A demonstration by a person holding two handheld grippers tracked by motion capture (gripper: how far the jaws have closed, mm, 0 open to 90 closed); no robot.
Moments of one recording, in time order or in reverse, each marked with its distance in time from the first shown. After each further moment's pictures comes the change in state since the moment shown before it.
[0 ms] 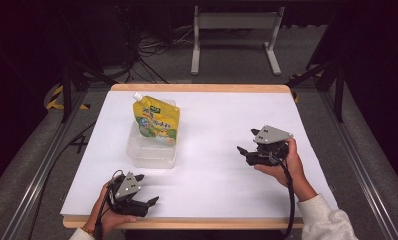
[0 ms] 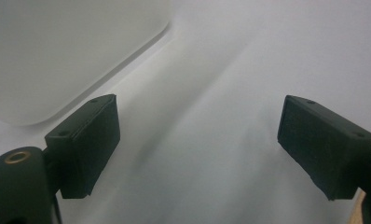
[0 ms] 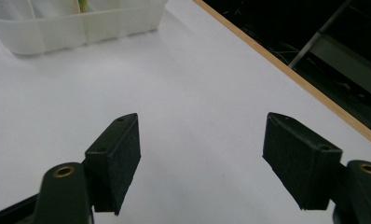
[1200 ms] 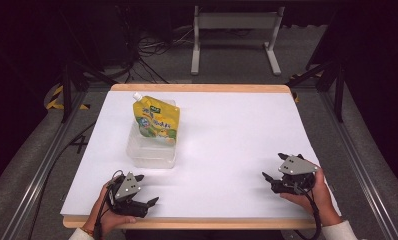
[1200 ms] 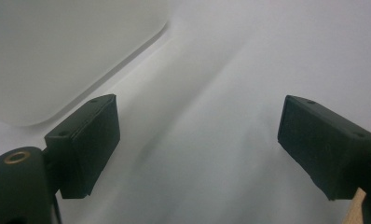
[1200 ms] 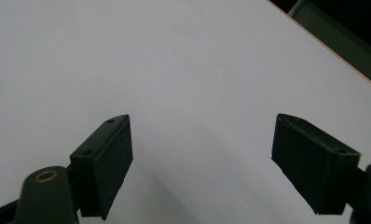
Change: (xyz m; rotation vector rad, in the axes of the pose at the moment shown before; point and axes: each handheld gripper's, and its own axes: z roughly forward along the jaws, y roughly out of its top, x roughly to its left) left arm 0.000 0.000 -0.001 0.004 0.000 0.014; right arm 0.009 -0.089 -0.045 0.092 -0.077 -0.010
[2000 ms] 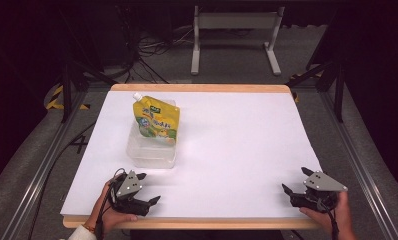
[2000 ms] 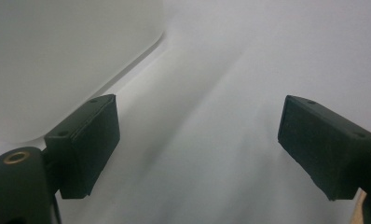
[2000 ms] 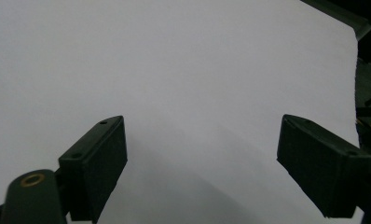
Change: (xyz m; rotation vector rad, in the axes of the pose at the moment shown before) left arm 0.002 0.006 0.004 -0.013 -0.022 0.009; right arm -0.005 -0.066 -0.033 0.000 -0.095 0.178
